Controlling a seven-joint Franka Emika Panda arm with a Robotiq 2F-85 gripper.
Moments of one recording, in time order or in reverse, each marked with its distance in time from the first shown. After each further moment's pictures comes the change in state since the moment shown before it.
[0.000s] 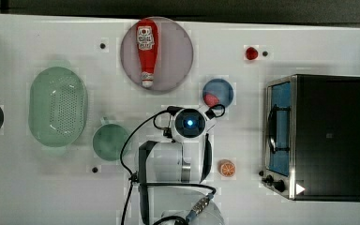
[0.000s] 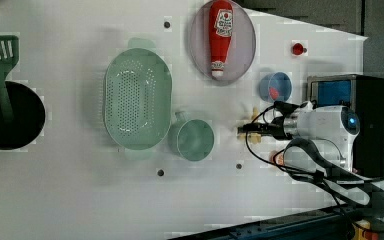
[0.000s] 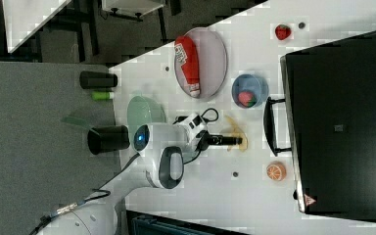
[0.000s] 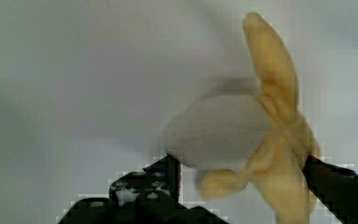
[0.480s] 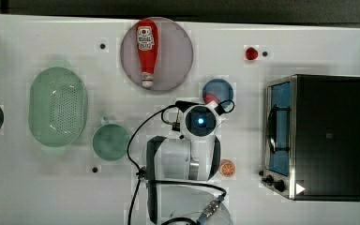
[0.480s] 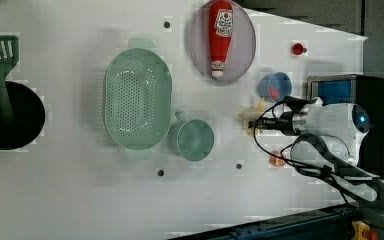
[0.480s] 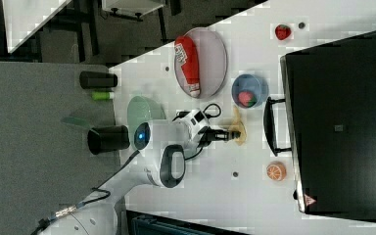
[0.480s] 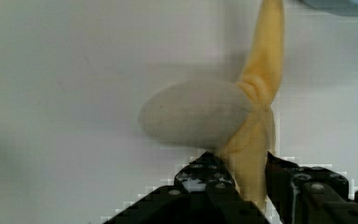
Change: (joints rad) arm -0.028 -0.016 -0.017 0.020 0.005 0.004 -0.026
